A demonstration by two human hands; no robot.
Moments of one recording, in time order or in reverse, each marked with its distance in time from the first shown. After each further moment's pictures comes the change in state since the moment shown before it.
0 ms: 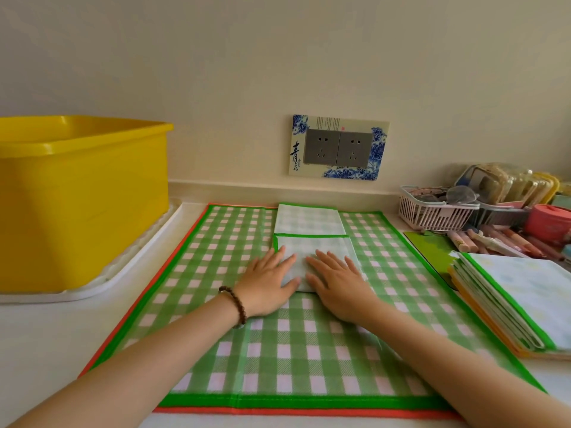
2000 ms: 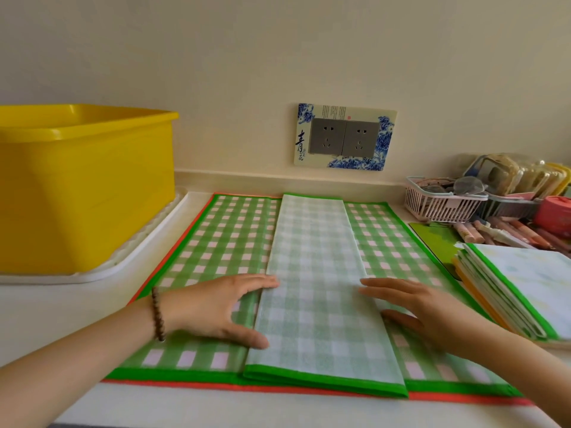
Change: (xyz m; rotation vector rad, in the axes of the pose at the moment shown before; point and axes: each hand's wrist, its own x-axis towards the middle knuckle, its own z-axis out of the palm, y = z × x) left_hand -0.084 -0.032 -0.029 -0.139 -0.260 0.189; right_hand -0.093 0.071 -0.046 -0.103 0.008 -0.404
